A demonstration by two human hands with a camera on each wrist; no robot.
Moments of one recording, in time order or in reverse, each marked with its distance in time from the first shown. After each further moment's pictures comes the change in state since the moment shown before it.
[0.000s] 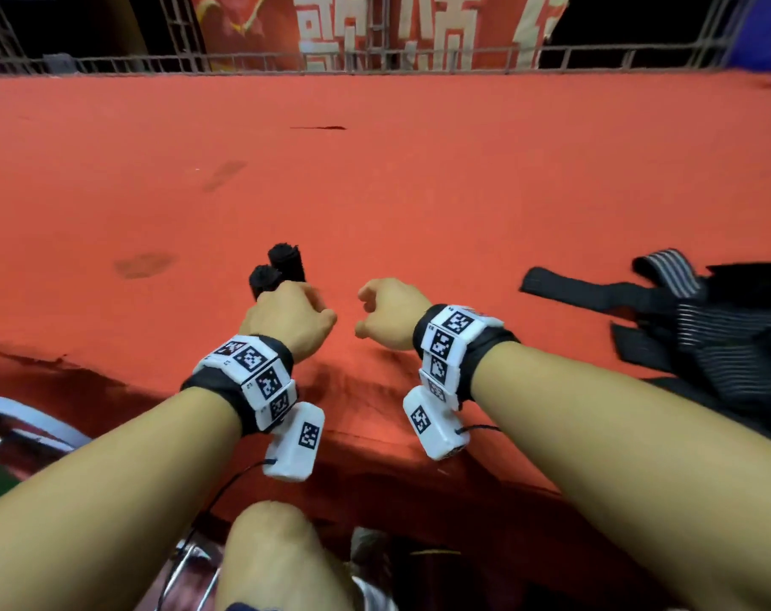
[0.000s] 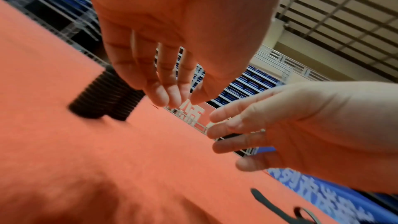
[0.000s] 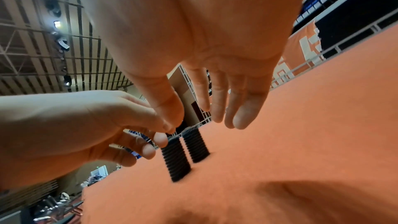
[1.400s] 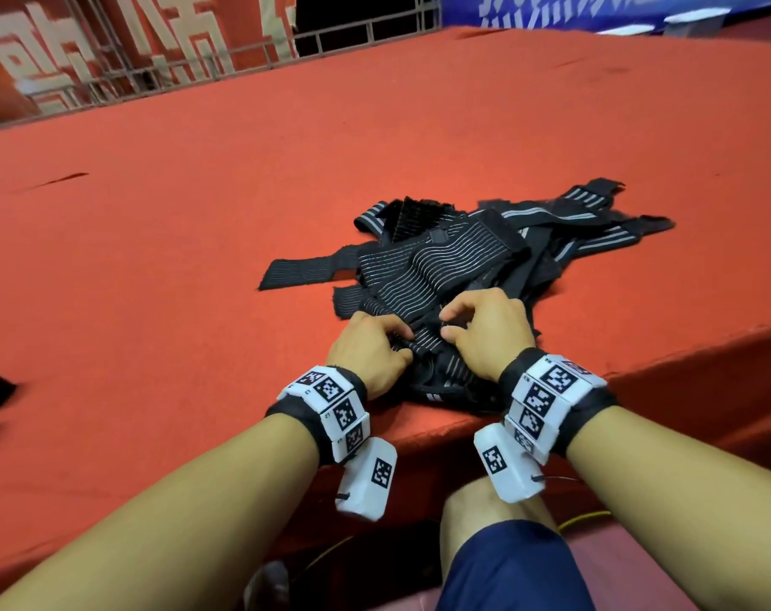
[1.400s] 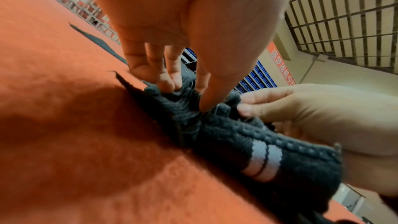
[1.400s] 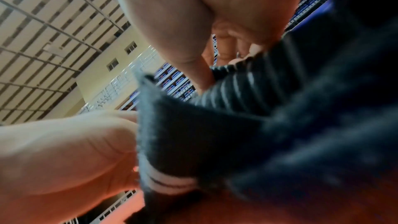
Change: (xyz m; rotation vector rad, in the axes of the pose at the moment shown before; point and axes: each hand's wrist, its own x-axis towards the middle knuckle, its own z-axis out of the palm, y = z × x) left_hand -0.160 0.307 0.218 -0.034 -0.433 0.677; right_hand -0.282 0.312 -0.118 0.201 0.720 0.584
